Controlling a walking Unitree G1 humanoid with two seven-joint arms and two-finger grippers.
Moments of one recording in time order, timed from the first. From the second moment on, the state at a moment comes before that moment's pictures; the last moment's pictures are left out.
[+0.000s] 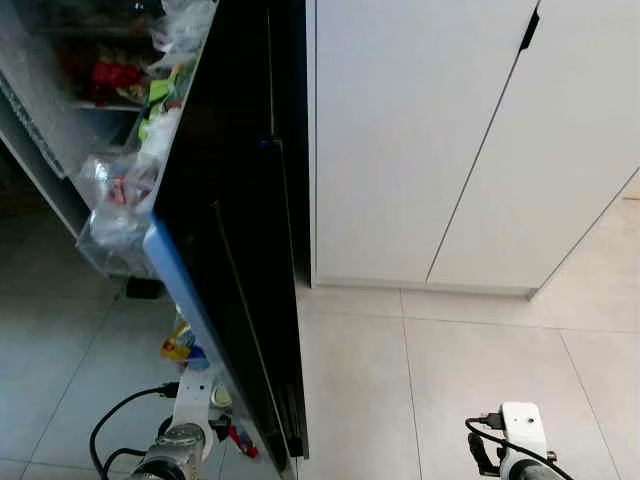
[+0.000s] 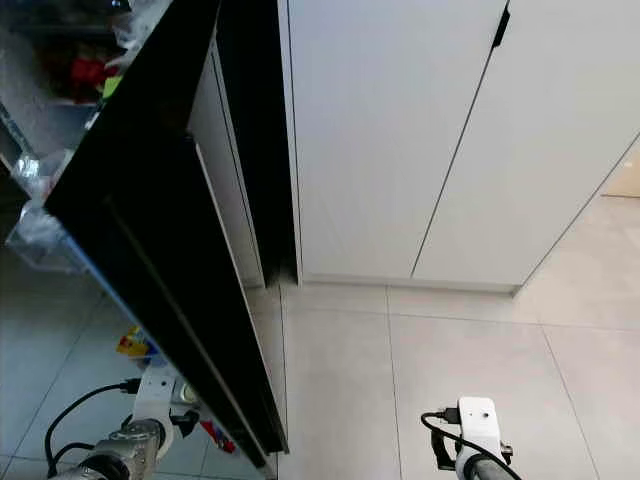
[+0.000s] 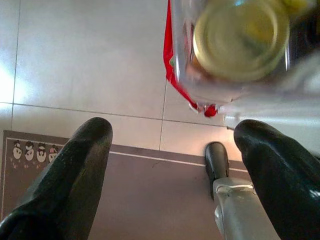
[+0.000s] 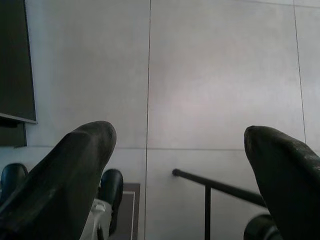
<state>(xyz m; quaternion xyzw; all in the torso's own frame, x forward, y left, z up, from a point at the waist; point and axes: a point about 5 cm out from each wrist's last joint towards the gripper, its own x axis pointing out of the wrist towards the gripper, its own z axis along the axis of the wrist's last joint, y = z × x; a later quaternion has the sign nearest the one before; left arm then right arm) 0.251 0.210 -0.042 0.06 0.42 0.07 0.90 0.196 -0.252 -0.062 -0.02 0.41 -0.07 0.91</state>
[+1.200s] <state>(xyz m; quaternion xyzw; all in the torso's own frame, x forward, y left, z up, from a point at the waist) 0.250 0.211 -0.042 0.07 0.42 0.05 0.90 0.197 -0.248 -0.059 0.03 0.35 -0.10 0.93</state>
